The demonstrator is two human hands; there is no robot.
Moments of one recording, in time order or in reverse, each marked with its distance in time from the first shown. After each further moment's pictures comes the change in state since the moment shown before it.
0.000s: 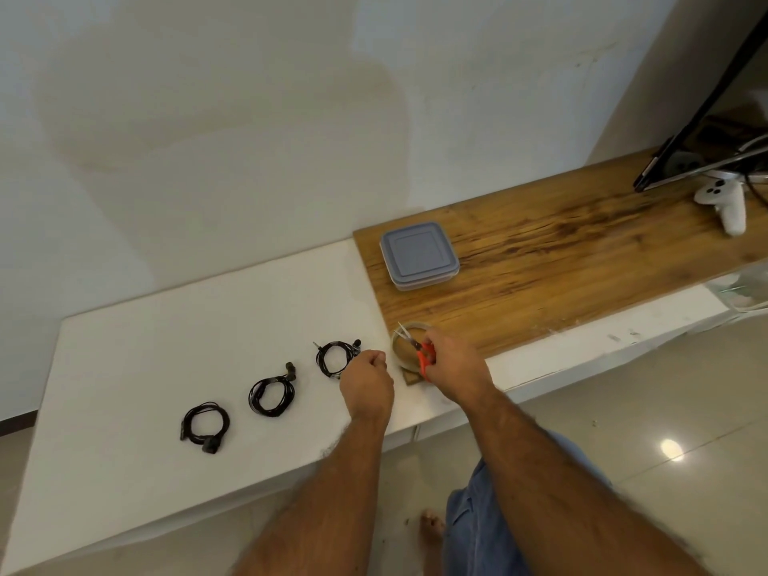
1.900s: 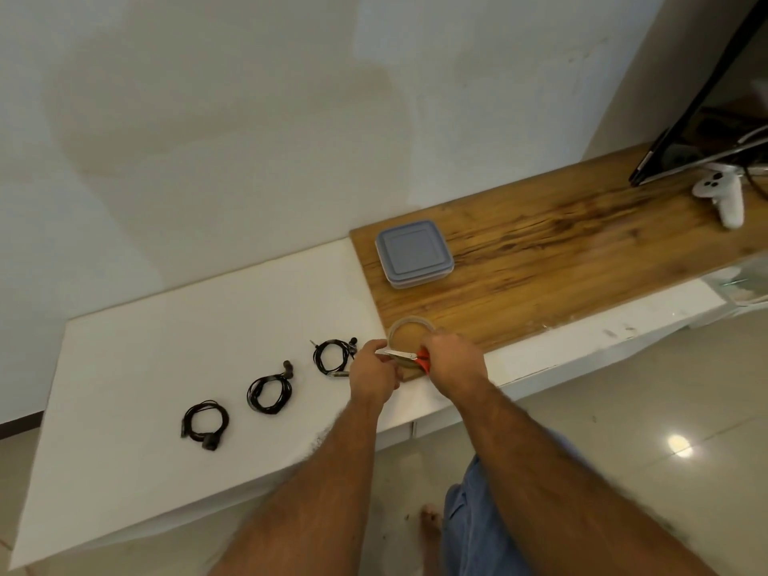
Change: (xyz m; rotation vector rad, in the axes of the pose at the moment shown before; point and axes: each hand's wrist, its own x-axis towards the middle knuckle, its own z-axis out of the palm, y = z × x) left_hand 0.000 0.013 0.001 -0.082 -0.237 -0.091; right_hand 0.005 0.003 0.004 -0.308 0.005 -0.061
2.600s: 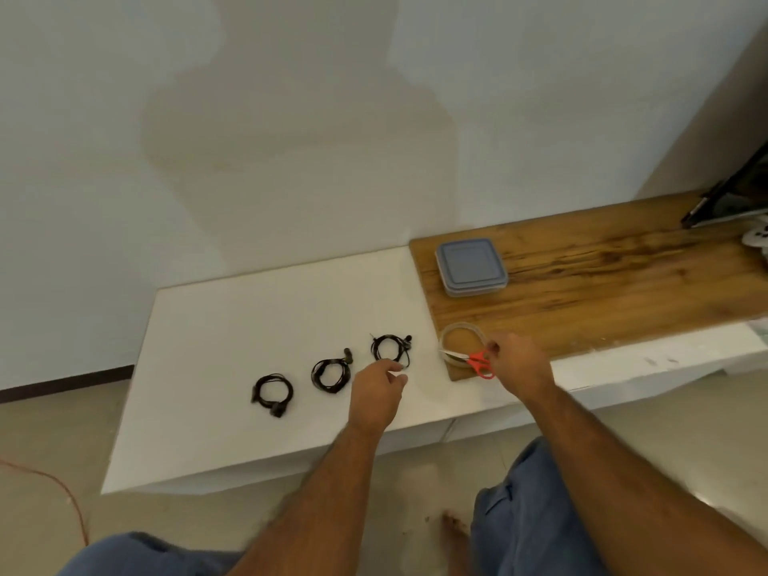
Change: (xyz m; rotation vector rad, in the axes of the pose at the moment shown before) left_hand -0.052 -0.032 -0.102 0.239 0.073 0.201; right_hand -0.024 -0.012 -0.034 0.148 0.042 0.129
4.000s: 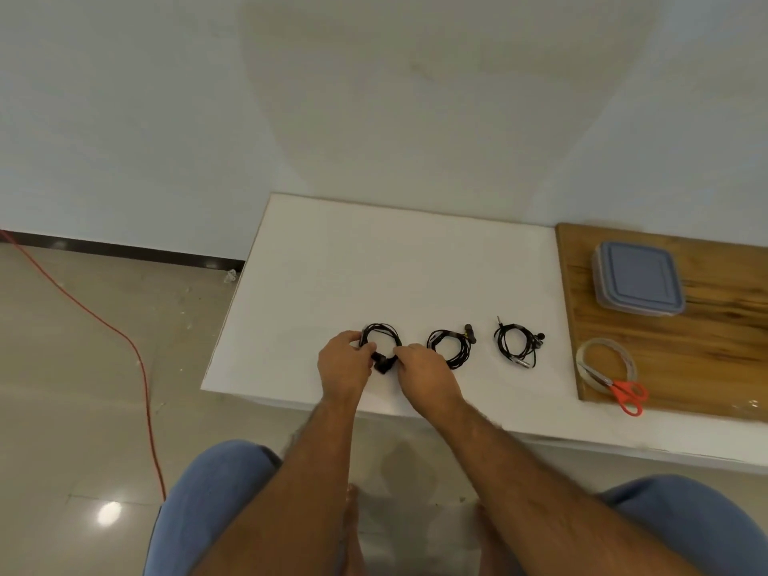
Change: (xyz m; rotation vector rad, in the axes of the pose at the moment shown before) left_hand 0.031 -0.158 -0.141 -0.349 0.381 -0.382; right_hand -0.037 -0.249 0.190 -0.121 -0.265 -0.554
